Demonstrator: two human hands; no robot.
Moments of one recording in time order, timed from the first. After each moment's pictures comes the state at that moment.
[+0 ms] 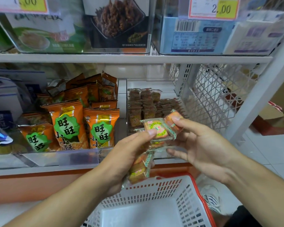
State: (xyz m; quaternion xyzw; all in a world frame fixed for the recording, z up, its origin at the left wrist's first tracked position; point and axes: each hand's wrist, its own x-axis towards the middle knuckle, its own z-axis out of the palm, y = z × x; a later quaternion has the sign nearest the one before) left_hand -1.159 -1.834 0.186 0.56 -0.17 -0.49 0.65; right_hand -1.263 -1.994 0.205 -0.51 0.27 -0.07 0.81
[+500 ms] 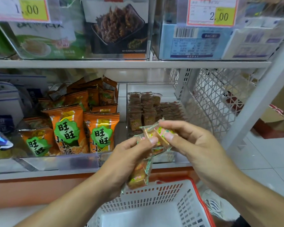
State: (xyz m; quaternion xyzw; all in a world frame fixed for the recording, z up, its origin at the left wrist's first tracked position) left_hand -1.156 -1.835 0.178 0.57 -0.17 -0.45 0.67; right_hand -1.267 -1.987 0.193 -0.69 0.12 -0.20 0.69
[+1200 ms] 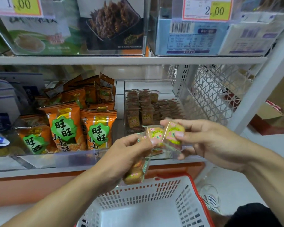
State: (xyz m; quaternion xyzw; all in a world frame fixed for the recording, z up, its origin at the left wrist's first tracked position) left_hand -1.151 -1.837 0.177 0.60 -0.22 -0.45 0.62; right_hand -1.275 -2.027 0.214 -0.64 0.15 0.02 0.76
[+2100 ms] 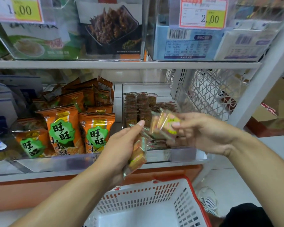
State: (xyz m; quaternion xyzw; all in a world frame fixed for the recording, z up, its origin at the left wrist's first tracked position) left_hand -1.144 -1.855 0.183 0.60 -0.09 -0.41 0.68; right_hand -1.249 -2.055 0.217 -0.58 0.15 0.07 0.80
